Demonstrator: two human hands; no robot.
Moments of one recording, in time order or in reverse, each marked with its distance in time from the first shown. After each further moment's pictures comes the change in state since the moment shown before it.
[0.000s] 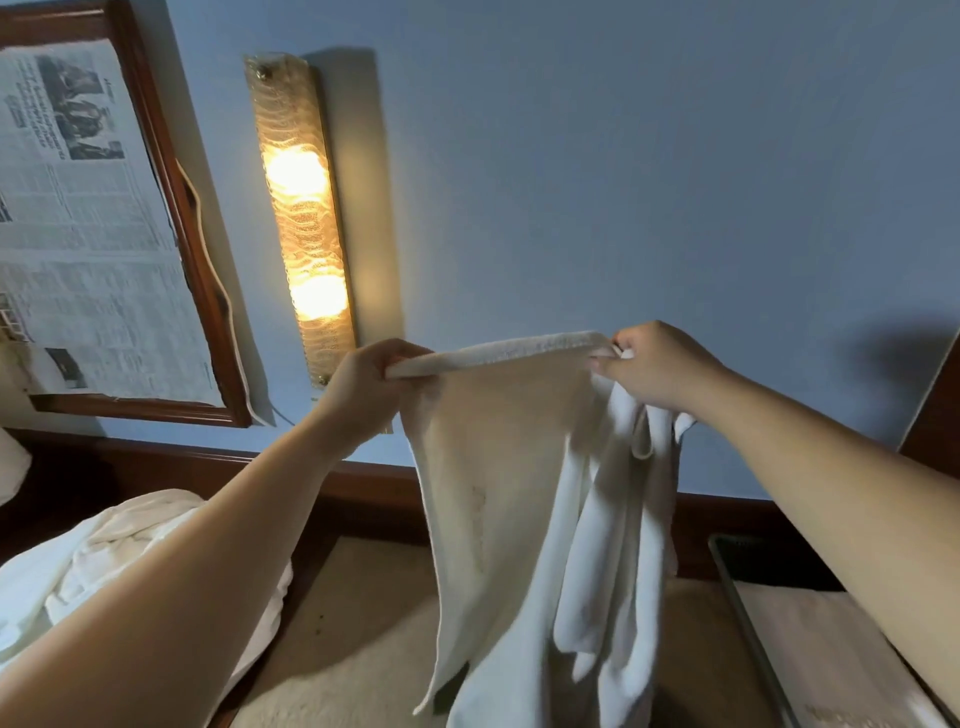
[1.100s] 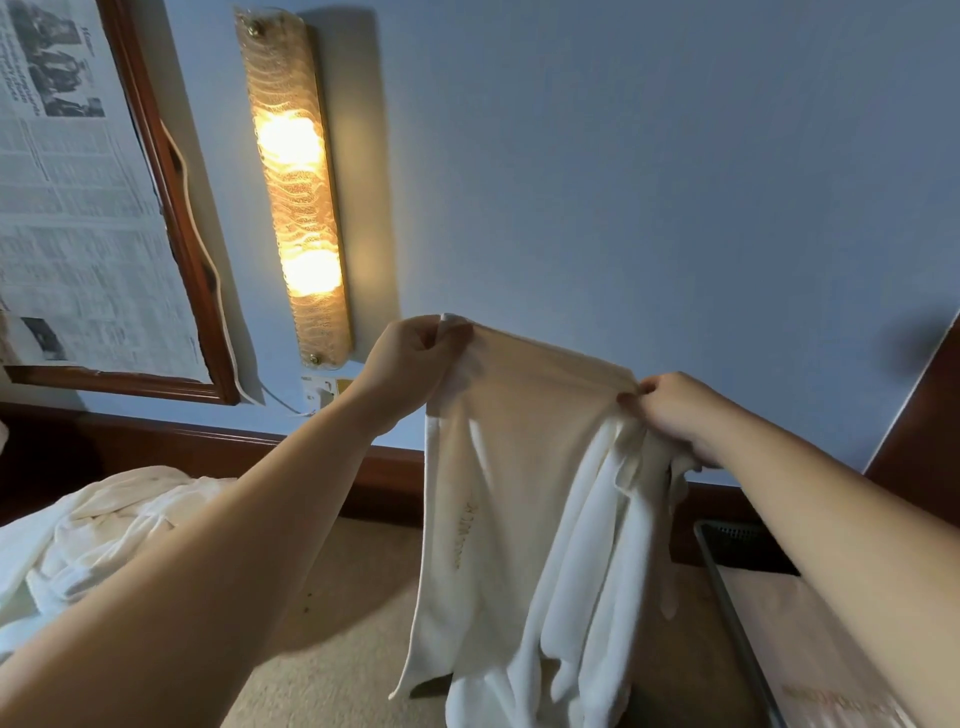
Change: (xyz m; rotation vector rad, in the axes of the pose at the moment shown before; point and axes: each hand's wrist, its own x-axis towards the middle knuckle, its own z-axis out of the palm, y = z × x) left_hand 0.007 0.023 0.037 -0.091 0.002 -0.068; right_hand -0.021 0.031 0.033 0.275 -0.142 0.419
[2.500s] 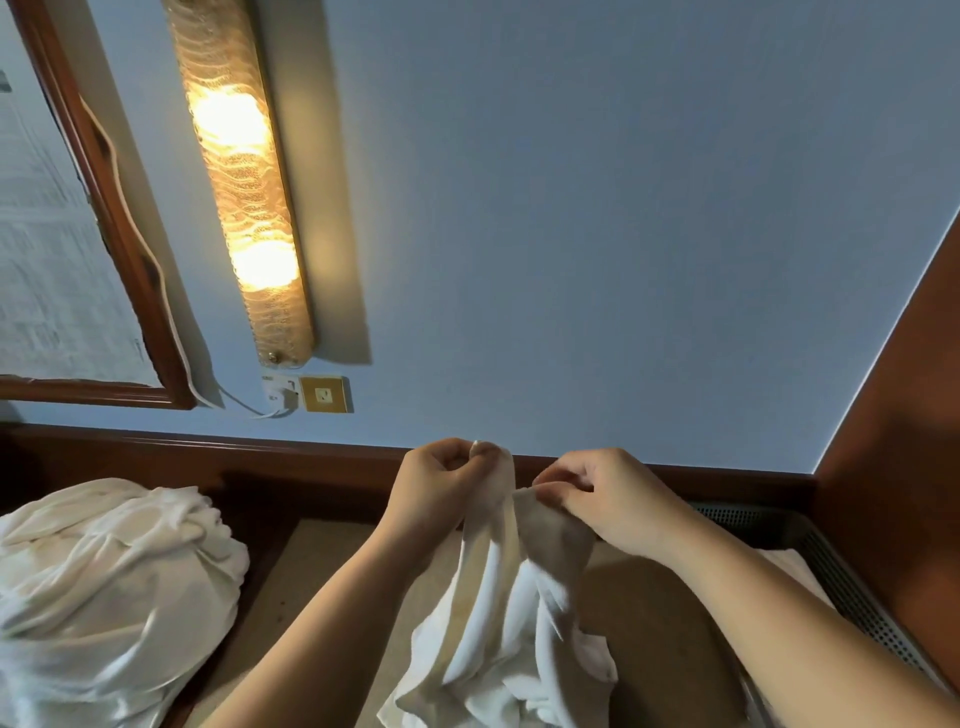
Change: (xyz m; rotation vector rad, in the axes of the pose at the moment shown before) left_hand -0.088 -0.041 0.082 -0.284 -0.115 -0.336; right_hand -0.055 0.048 0.063 -0.054 -0.200 -0.425
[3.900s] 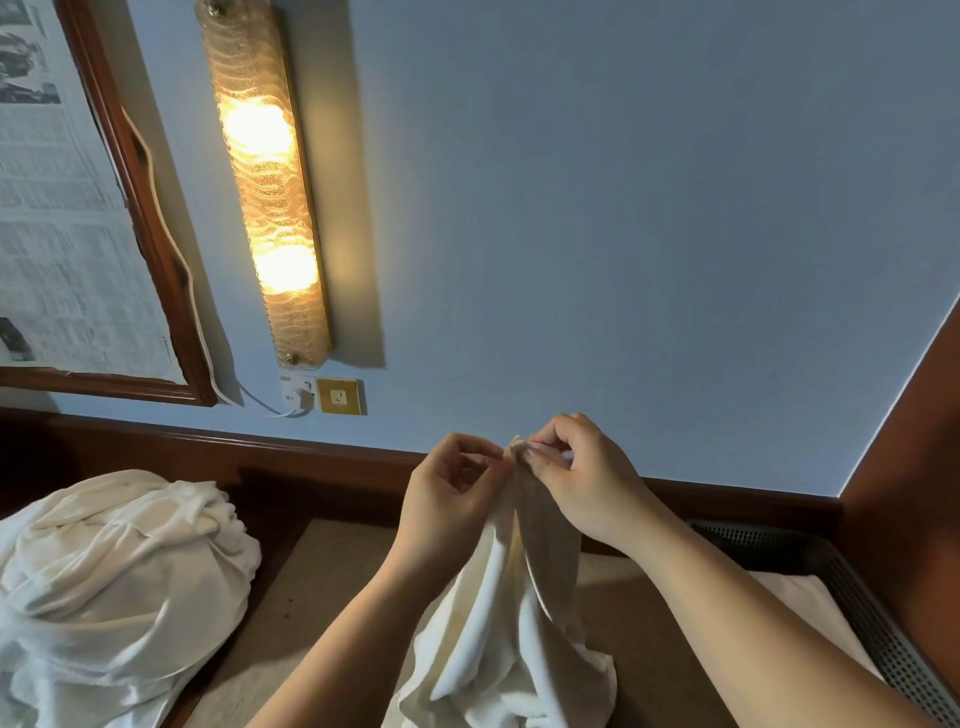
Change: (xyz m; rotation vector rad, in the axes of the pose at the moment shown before) left_hand -0.018 0.004 0.017 -0.125 0.120 0.166; right_hand 0.031 -0.013 0.010 0.097 0.247 -0.115
